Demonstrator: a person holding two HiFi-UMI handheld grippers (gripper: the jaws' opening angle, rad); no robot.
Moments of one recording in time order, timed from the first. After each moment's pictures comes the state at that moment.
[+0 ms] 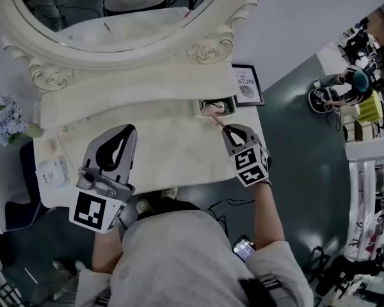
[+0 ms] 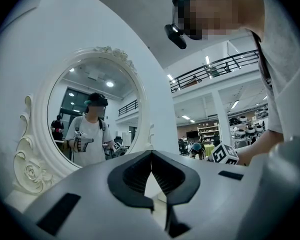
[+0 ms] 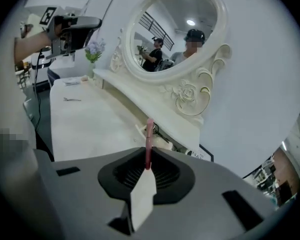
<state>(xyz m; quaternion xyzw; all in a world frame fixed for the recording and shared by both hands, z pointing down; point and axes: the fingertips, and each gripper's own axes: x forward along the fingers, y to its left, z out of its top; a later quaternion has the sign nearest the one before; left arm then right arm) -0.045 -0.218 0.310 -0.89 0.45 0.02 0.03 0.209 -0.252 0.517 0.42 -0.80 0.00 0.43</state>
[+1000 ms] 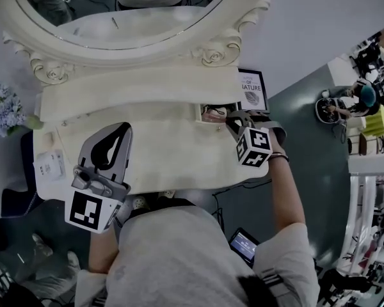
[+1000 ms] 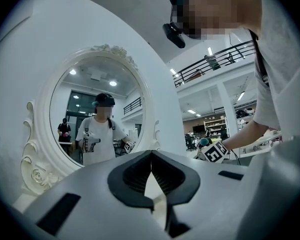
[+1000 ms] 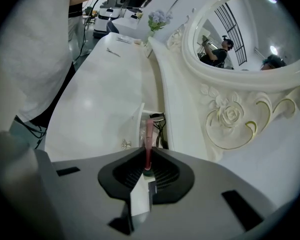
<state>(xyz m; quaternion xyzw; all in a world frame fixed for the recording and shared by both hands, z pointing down) -0.042 -0.230 0.323 -0.88 0.47 -0.03 0.04 0.218 -0.301 0.542 0.14 -0.76 -0.20 0.60</state>
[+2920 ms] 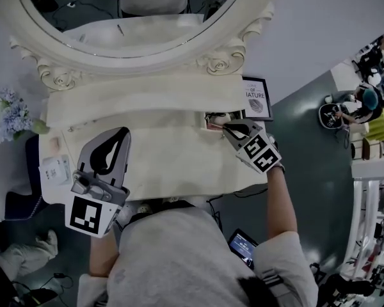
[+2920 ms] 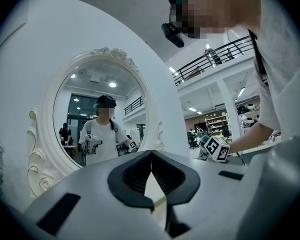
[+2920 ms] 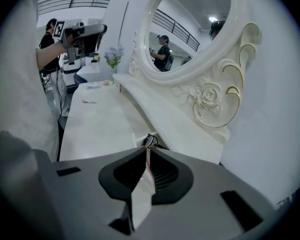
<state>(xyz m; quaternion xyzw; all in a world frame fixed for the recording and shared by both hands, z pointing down) -0.058 -0.232 0.310 -0.87 0.49 -0.04 0.05 0.188 -0.301 0.520 0.25 -0.87 0.01 0.43</state>
